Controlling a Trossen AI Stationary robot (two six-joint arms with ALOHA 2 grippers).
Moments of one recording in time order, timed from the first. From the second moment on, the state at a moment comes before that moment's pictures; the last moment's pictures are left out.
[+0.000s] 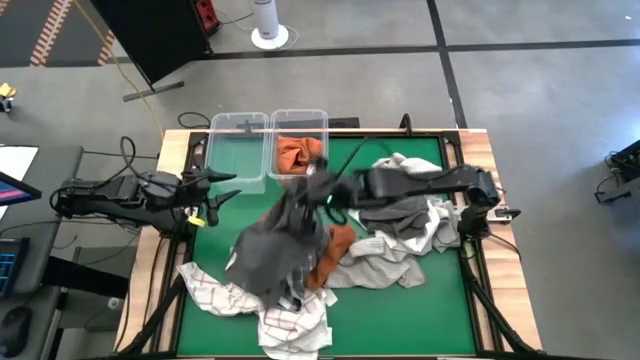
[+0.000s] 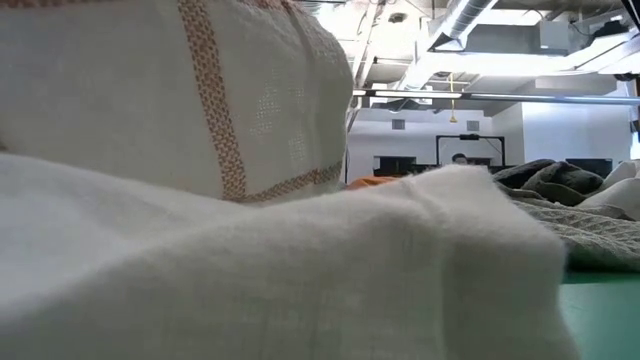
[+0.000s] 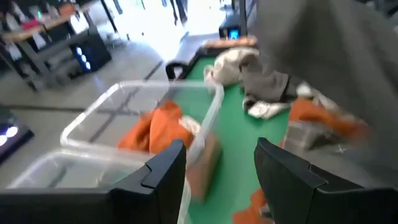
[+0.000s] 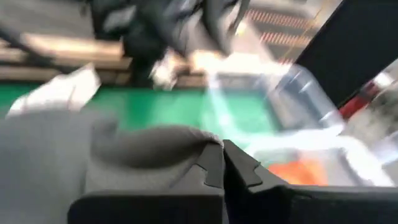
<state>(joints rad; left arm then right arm) -0.11 0.44 0.68 -0.50 -0.52 0.08 0.08 1.88 1.97 -0.56 0.39 -0.09</state>
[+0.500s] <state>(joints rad) -0.11 0.44 0.68 -0.42 -0.46 0.00 -0.17 1.84 2.20 -0.33 0.26 -0.51</state>
